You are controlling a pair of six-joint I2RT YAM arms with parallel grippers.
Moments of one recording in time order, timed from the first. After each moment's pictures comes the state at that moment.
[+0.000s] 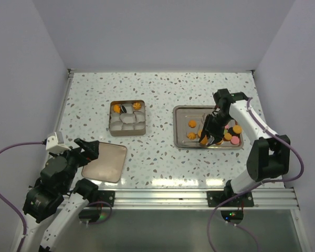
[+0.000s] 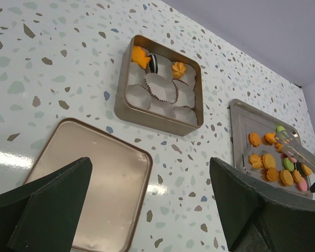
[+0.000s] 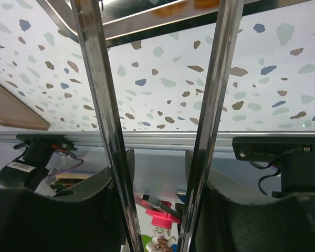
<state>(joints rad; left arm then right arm) -0.47 0.14 0.76 -0.92 -0.42 -0.67 0.18 1.58 1.28 -1.28 -0.28 0.58</state>
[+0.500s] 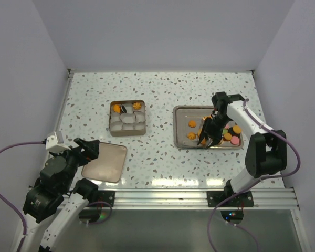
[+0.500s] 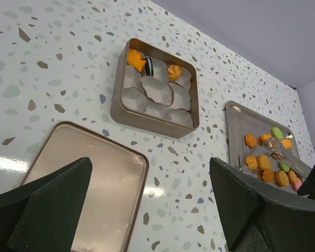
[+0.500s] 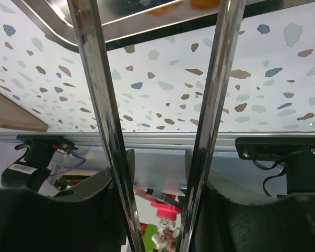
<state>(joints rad) -0.47 0.14 0.76 -0.90 -0.42 -0.67 0.18 1.60 1.23 -1.26 -0.30 0.59</state>
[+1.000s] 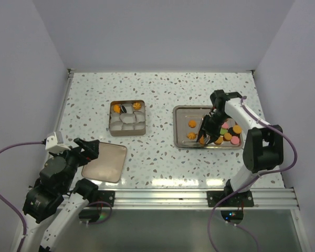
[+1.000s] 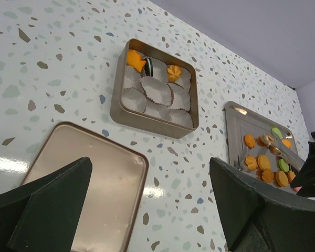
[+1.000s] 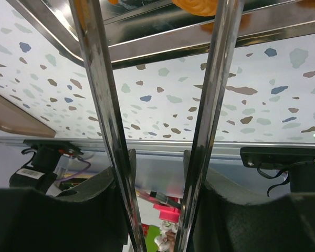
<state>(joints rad) -0.47 0.14 0.76 -0.90 -0.42 -0.67 0.18 1.68 1.28 -1.23 -0.30 0.60</state>
